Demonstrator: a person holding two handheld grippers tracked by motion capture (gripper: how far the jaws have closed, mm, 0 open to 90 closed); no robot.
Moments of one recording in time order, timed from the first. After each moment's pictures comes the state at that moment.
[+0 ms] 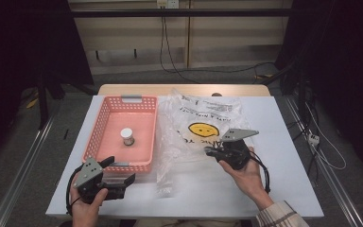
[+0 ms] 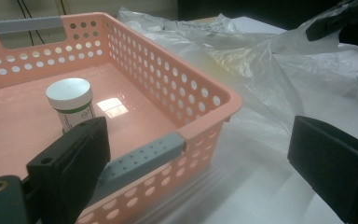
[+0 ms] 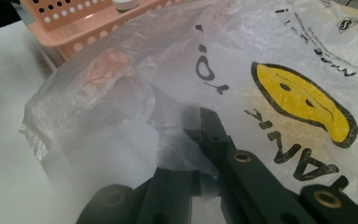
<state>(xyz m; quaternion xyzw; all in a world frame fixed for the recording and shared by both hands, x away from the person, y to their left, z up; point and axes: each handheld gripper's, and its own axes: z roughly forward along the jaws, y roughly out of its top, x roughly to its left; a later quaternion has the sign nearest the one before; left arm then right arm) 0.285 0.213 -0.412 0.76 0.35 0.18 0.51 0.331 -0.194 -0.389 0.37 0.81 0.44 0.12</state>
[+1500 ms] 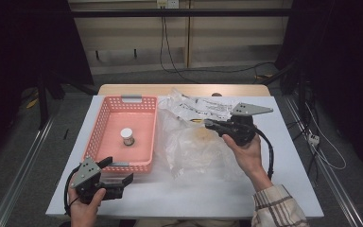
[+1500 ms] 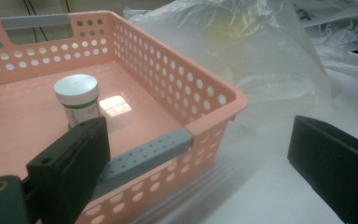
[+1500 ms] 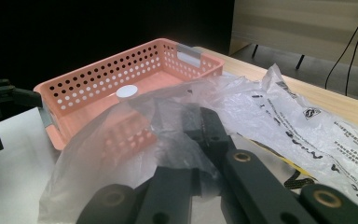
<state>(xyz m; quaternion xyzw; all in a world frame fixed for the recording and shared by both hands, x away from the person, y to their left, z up) 0.284 0.218 -0.412 0.76 0.36 0.18 0.51 0.365 -0.206 -0.342 0.36 0.75 0.54 0.15</state>
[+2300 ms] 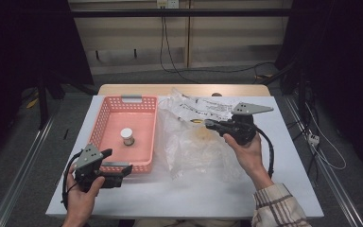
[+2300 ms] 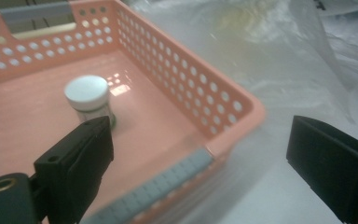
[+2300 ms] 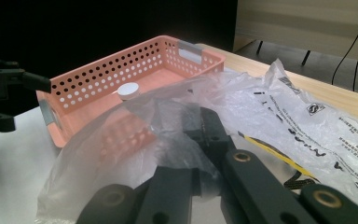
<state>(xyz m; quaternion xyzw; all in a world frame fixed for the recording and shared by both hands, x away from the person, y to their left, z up) 0.316 0.213 -0.384 0.79 0.36 0.17 0.46 0.370 -0.209 -0.346 0.36 0.75 0.54 0.13</state>
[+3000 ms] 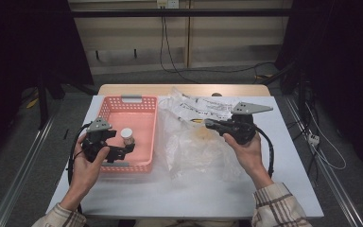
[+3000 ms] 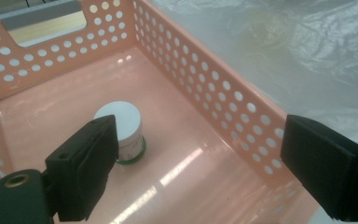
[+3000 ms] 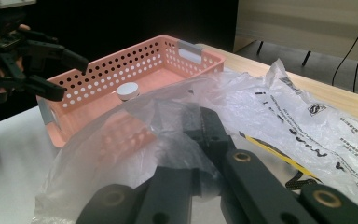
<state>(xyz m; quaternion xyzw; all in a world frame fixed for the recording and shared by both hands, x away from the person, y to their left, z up) 0.388 0.205 -0.370 0.83 0.37 0.13 0.40 0.372 -0.208 -0.347 0.36 0.75 0.54 0.13</state>
